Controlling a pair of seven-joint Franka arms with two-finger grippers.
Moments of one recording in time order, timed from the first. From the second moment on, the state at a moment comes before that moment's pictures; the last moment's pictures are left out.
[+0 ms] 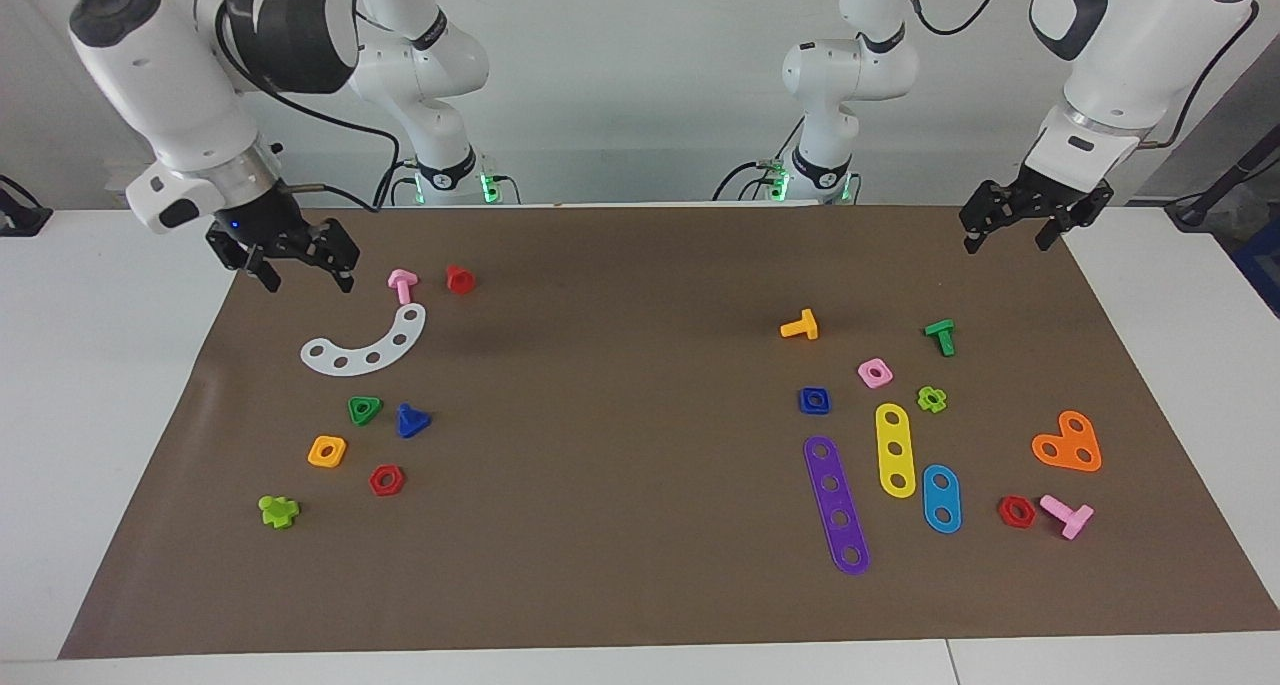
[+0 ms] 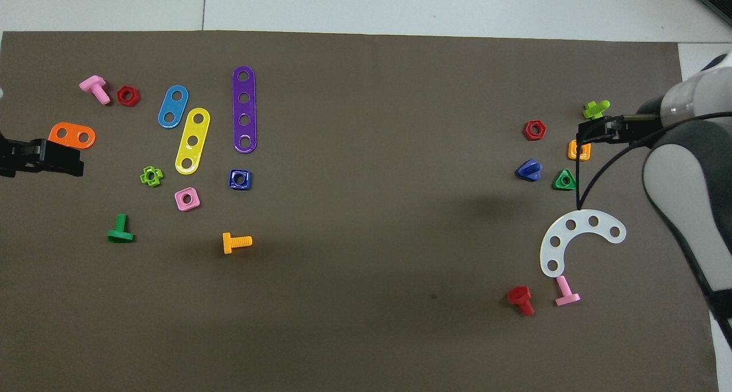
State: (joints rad) left arm -0.09 -0.02 0.06 -1.63 0.02 1.61 0.02; right arm 0.15 -0.03 -0.22 -1.71 0.05 1.67 0.02
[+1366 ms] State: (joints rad) left arm -0.09 -0.02 0.06 -1.63 0.02 1.61 0.02; right arm 0.14 -0.04 -0.21 -1.60 -0.02 1.53 -0.03
